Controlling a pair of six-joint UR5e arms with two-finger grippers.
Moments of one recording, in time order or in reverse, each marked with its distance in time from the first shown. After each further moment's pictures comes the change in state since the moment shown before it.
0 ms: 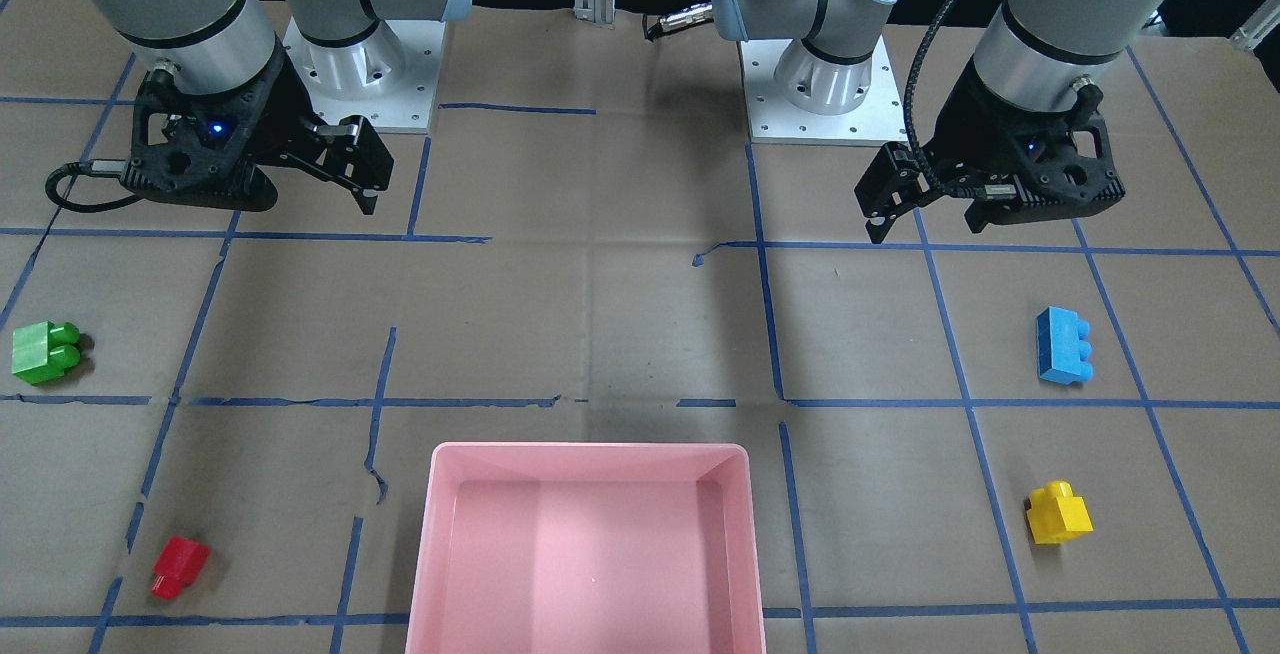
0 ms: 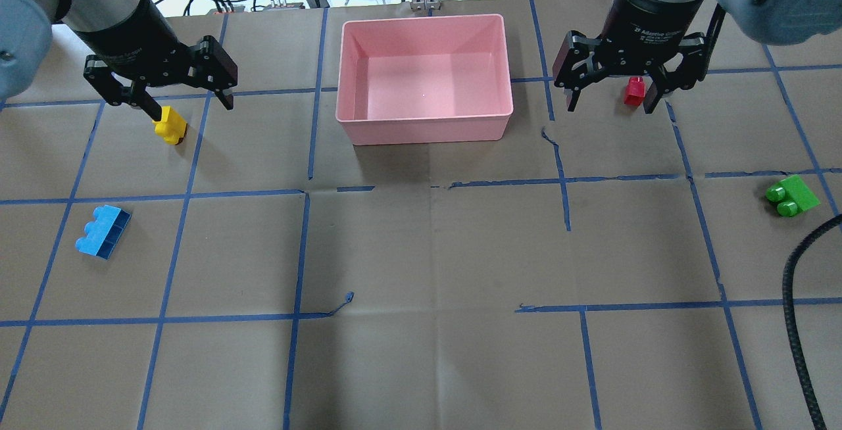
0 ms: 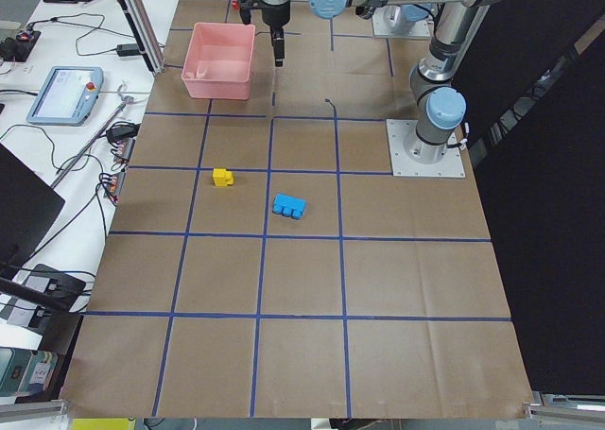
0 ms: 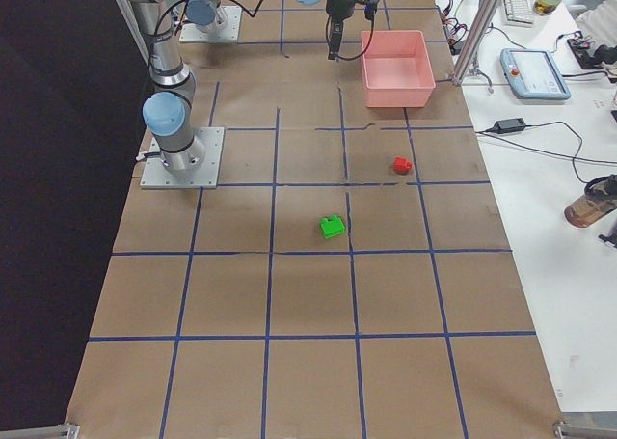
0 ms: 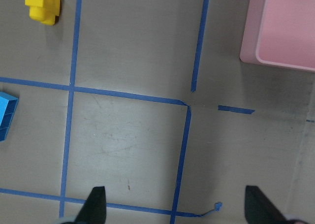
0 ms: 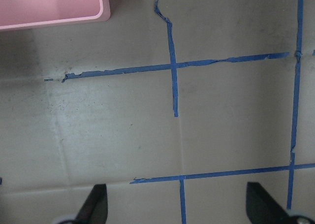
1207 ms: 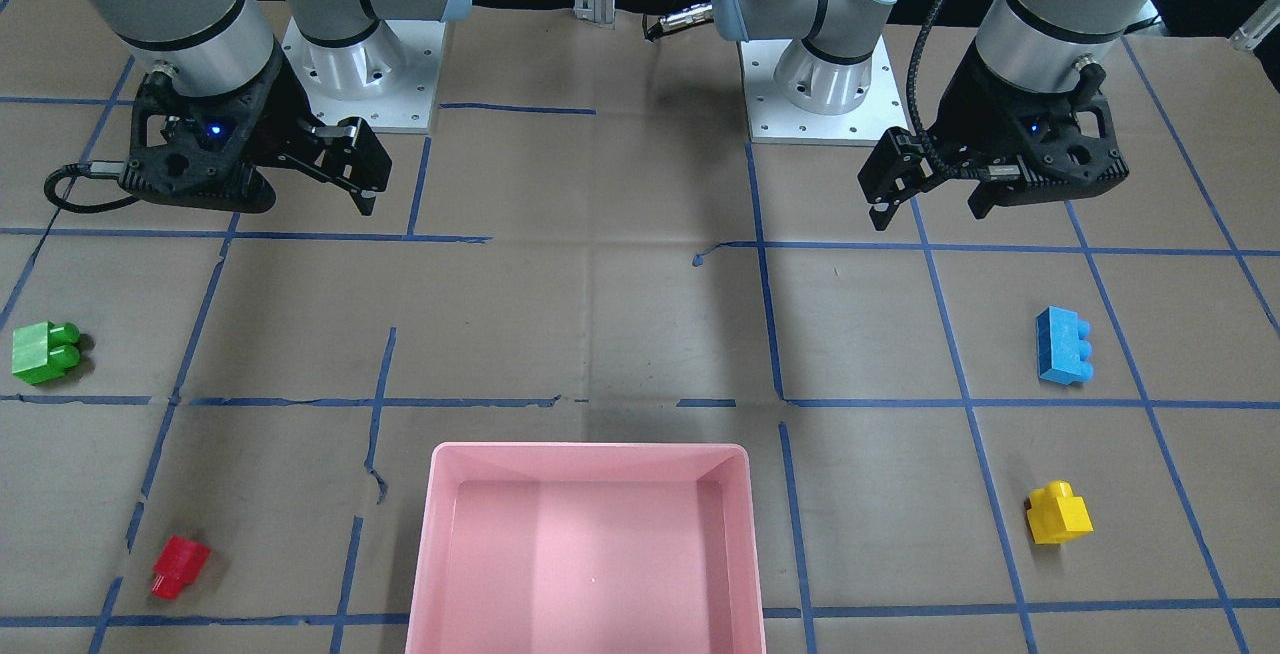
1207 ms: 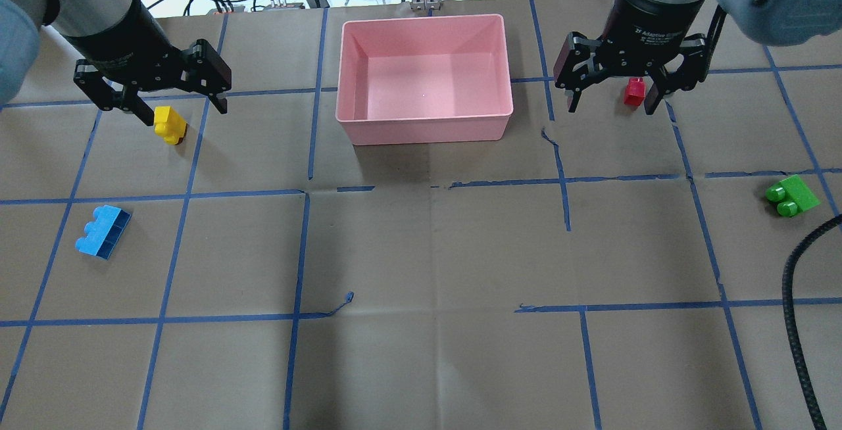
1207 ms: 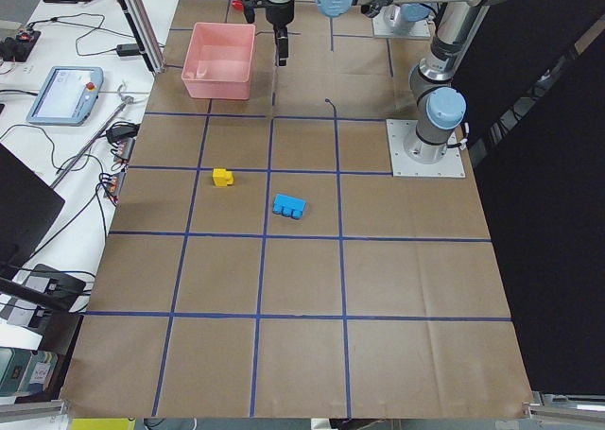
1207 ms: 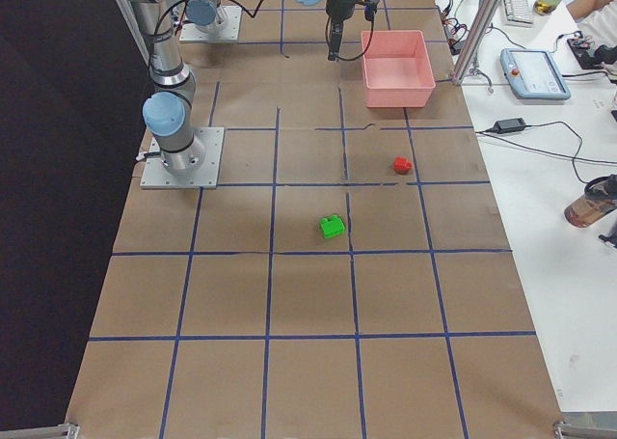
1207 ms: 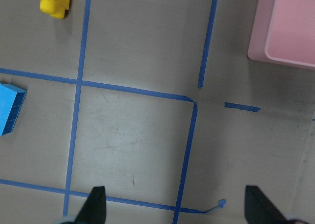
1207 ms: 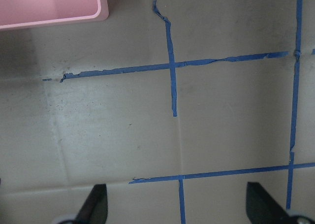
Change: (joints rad) left arm 0.000 0.026 -0.011 -0.017 0.007 -0.003; right arm -0.006 0.001 0.003 0.000 -0.002 -0.002
